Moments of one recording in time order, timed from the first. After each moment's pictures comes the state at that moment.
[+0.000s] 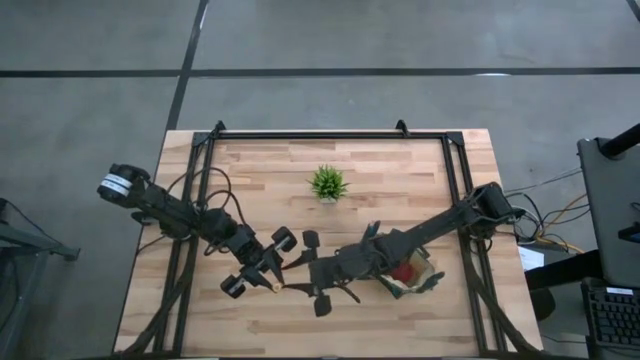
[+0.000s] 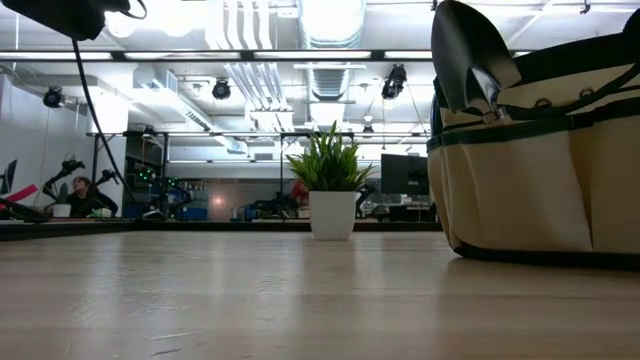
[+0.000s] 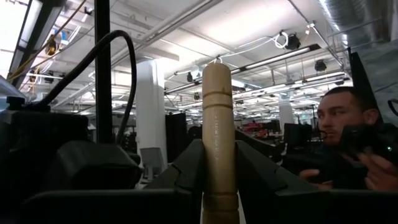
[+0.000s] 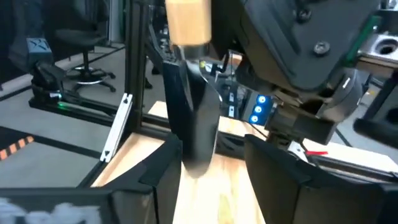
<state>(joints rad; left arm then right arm) -0.35 1.42 0.64 1.38 0.44 -0.16 0.38 1.92 1.42 0.37 0.22 -0.10</state>
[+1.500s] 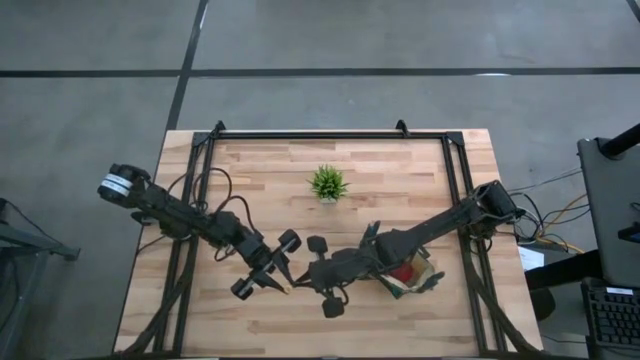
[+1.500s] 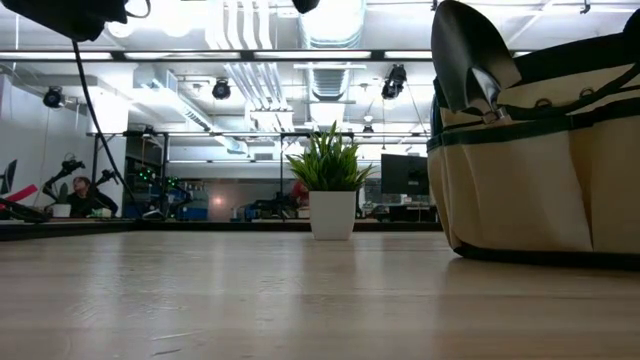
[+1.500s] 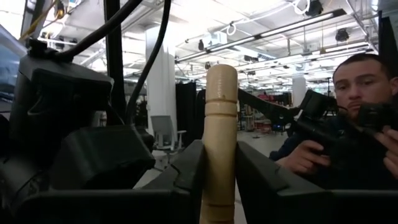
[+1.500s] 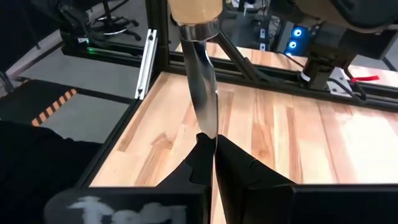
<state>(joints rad) -0.35 1.42 0.63 1.21 0.41 -0.11 0.38 1.88 1.43 0.05 0.13 0.06</state>
